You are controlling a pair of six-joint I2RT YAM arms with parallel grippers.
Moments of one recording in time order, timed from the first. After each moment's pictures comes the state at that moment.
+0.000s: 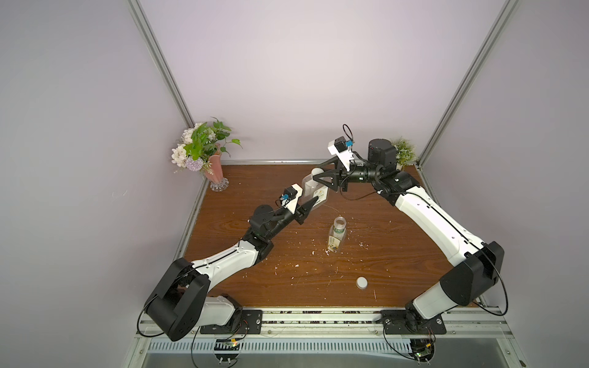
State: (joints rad) left arm -0.58 1.33 0.62 0.87 0.25 0.03; right arm 0.51 1.58 1.59 -0.25 -0.86 -0.05
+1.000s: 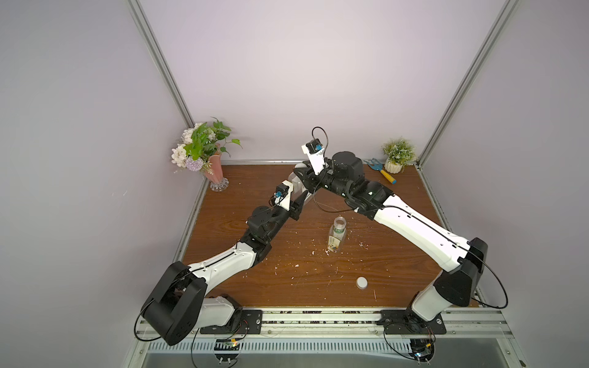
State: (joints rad) left arm -0.57 1.30 0.60 0.85 0.00 0.01; right arm 0.86 1.65 1.70 -0.27 0.07 0.06
